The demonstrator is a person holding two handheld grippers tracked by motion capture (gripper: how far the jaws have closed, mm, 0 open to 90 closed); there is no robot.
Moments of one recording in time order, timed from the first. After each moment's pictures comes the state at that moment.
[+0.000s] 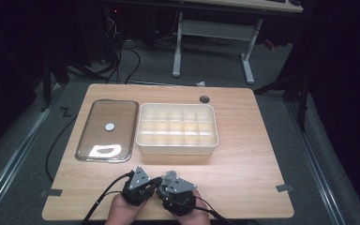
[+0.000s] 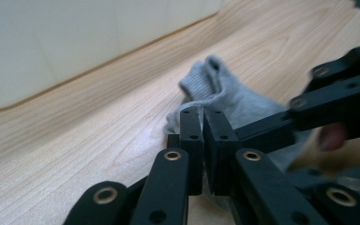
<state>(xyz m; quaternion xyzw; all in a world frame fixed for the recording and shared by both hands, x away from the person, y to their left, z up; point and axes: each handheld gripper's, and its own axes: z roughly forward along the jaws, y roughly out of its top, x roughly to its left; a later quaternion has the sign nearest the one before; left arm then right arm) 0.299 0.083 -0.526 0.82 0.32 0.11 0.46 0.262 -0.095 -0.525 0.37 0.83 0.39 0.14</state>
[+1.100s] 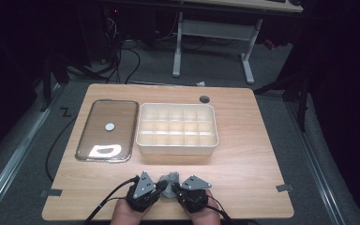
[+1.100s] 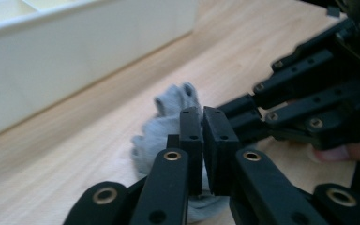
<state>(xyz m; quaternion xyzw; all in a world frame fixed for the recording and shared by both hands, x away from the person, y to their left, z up) 0.275 0.067 -0.510 0.82 0.28 0.13 0.48 0.267 -0.129 -0.529 0.41 0.81 0.39 0.16</state>
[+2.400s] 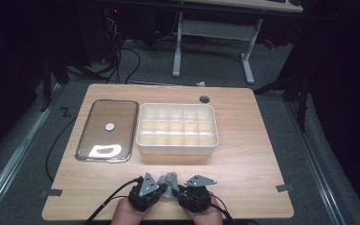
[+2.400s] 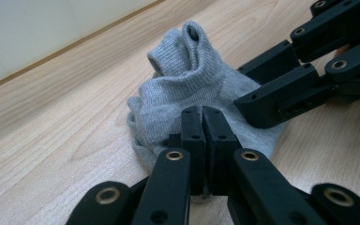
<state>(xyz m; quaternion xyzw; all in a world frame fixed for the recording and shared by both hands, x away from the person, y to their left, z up) 0.284 0.065 -0.532 0.85 0.28 0.12 0.44 0.267 -0.138 -0.527 0.46 0.80 0.39 0.09</state>
